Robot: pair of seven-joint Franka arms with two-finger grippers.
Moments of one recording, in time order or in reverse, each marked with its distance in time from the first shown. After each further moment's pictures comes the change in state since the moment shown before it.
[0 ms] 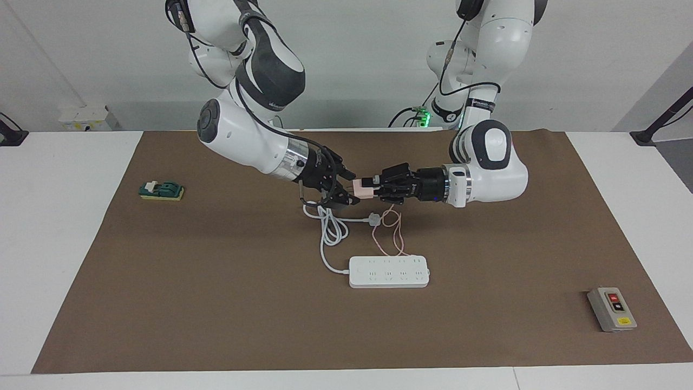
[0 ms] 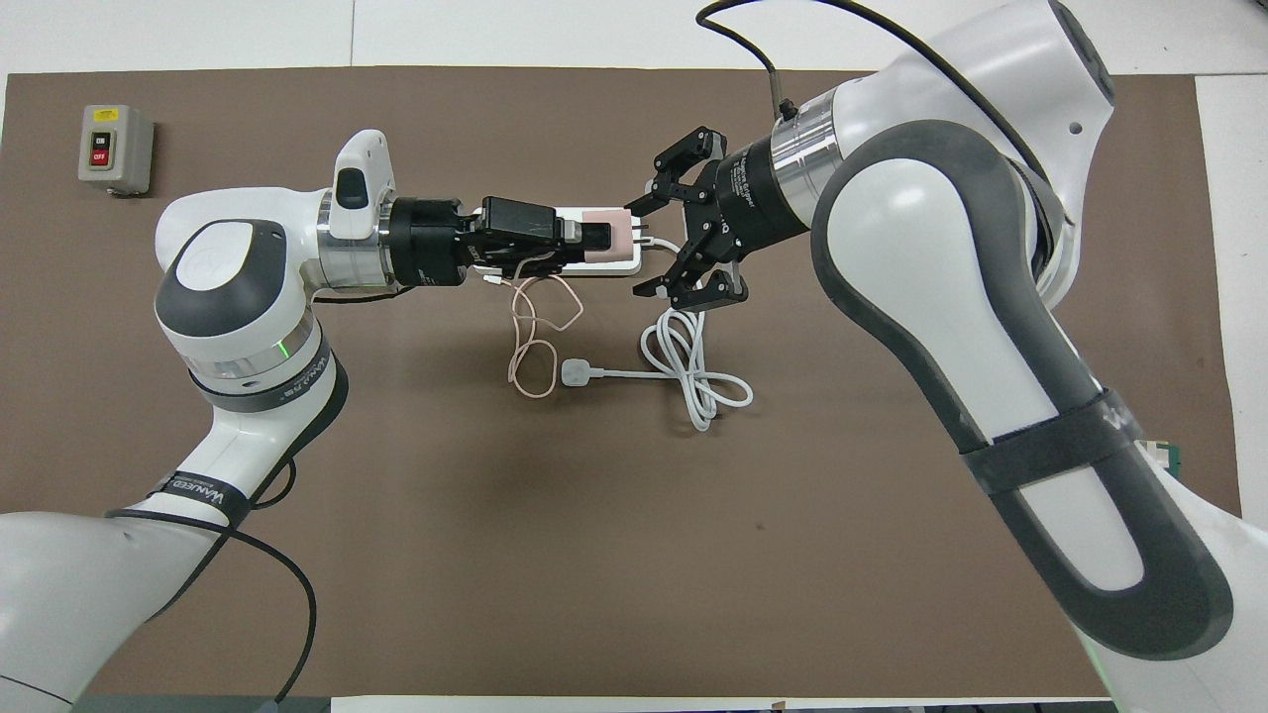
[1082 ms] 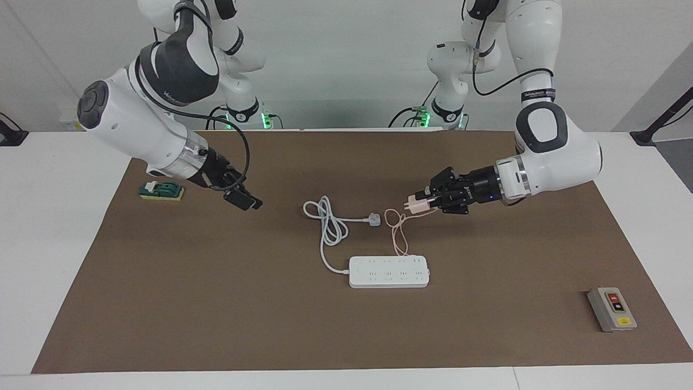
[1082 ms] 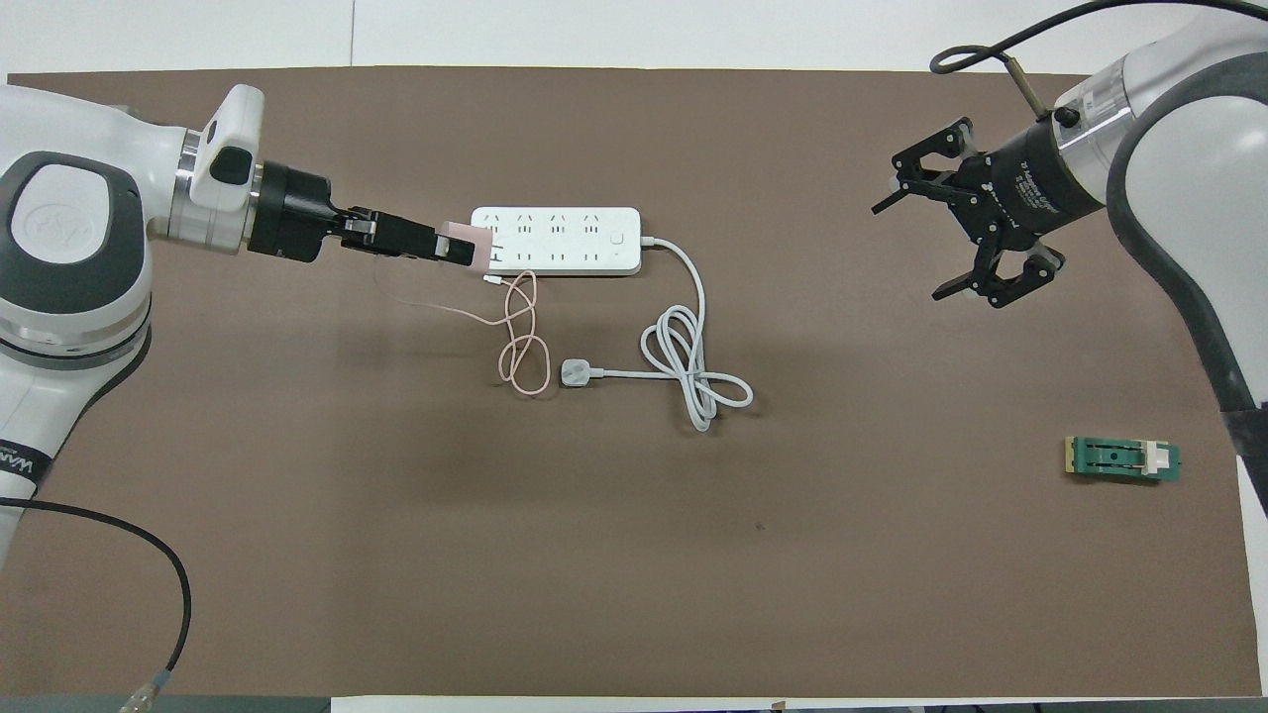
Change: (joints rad) left arm 0.146 -0.028 -0.006 0.135 0.693 -0.030 0.045; right arm -0.264 -0.084 -0.012 0.010 -0.378 -0.294 -0.713
